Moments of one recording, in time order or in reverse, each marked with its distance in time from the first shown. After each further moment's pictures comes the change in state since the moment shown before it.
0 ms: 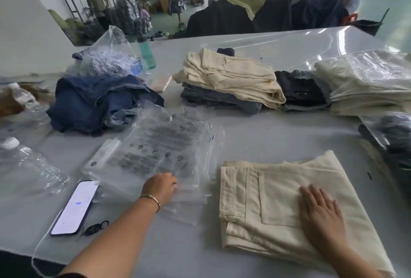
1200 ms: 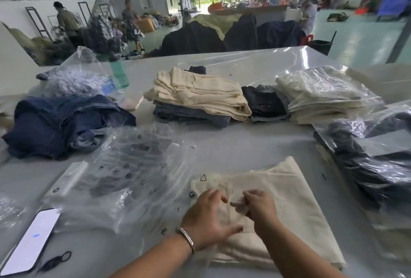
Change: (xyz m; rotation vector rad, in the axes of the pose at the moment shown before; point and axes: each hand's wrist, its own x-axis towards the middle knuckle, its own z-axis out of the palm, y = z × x) left_hand -0.059 0.193 -0.038 -0.493 0.036 0.392; right_hand 0.003 -0.082 -0.043 1.450 -0.166 0.408
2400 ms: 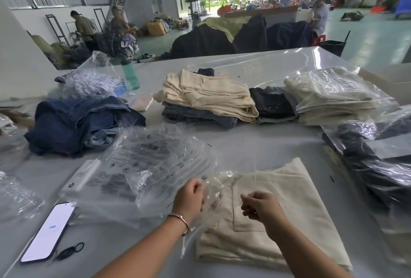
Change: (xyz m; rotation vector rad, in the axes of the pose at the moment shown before) left_hand 0.013 -0.028 -0.018 -0.429 0.267 -0.456; right_hand -0.007 -0.002 -0.017 -0.236 -0.170 -0.035
